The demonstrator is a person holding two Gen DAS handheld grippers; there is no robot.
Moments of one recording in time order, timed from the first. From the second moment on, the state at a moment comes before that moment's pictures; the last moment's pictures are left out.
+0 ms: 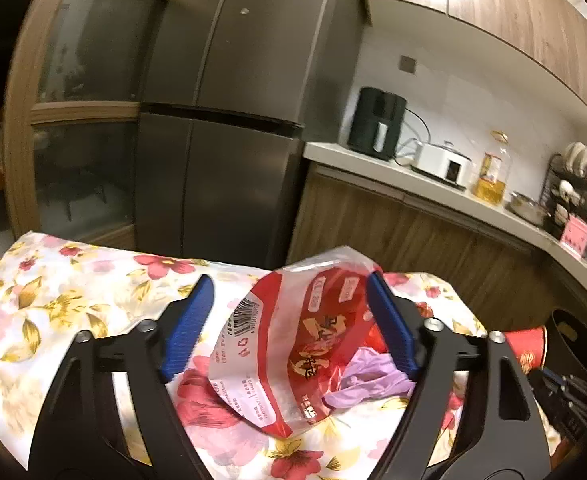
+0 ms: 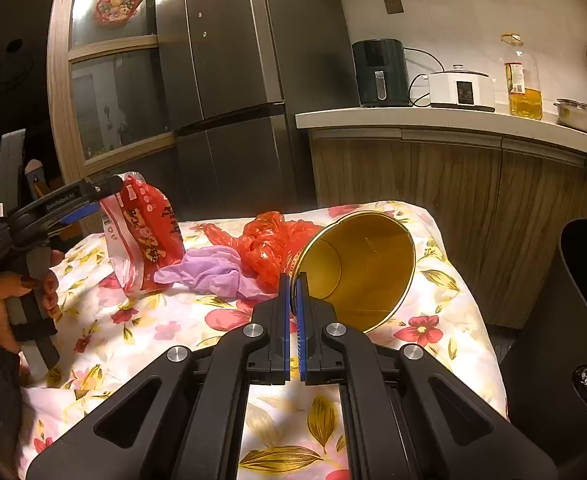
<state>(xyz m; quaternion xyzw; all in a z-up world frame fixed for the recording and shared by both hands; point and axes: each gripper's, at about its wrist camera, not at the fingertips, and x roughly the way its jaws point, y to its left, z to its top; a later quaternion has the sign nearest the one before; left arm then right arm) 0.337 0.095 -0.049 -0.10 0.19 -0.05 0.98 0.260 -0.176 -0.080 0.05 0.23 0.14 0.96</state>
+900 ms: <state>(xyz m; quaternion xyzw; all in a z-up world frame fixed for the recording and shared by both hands) 0.317 0.075 -0.048 -0.07 0.18 -0.10 0.98 0.247 -0.176 -0.070 0.05 0.22 0.13 0.97</state>
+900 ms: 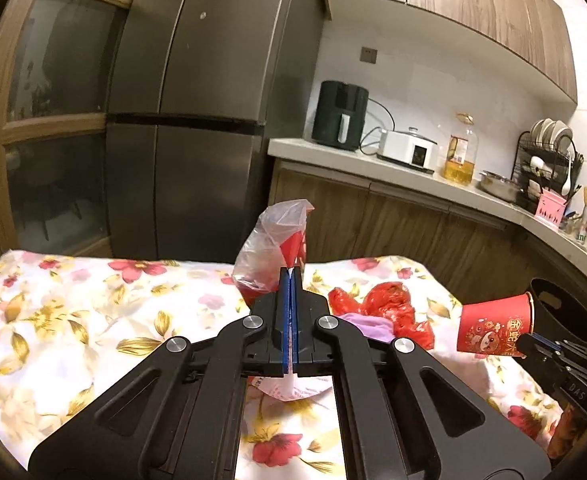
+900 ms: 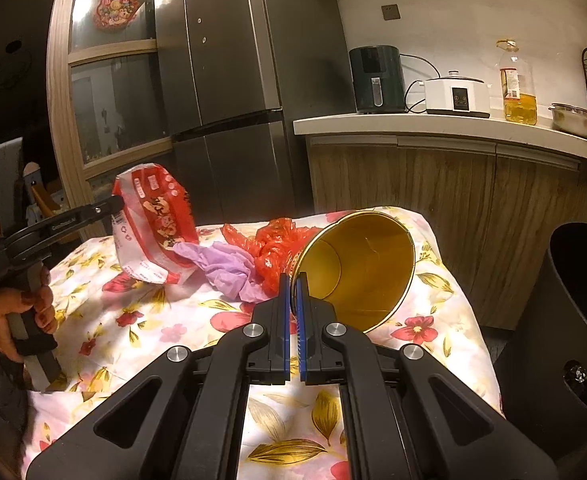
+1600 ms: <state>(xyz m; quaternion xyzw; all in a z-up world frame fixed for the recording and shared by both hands) 0.243 0.036 0.004 -0.05 0.13 -0.10 0.98 0.203 -0.201 -0.033 0.05 0.17 0.12 0.98</state>
